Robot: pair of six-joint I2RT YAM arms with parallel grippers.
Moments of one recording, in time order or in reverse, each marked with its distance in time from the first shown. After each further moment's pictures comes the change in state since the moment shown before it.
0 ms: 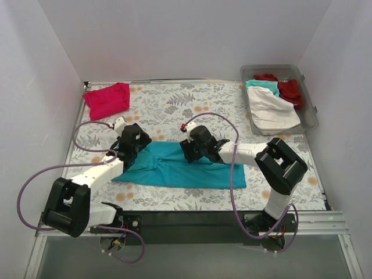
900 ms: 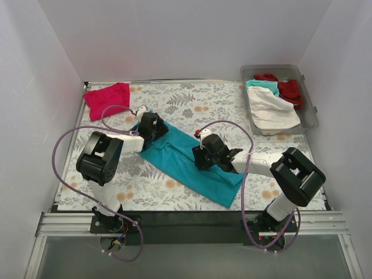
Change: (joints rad) left arm -0.041 0.548 0.256 0.246 0.169 0.018; right arm -0.027 -0.182 -0.254 0.041 0.031 0.114
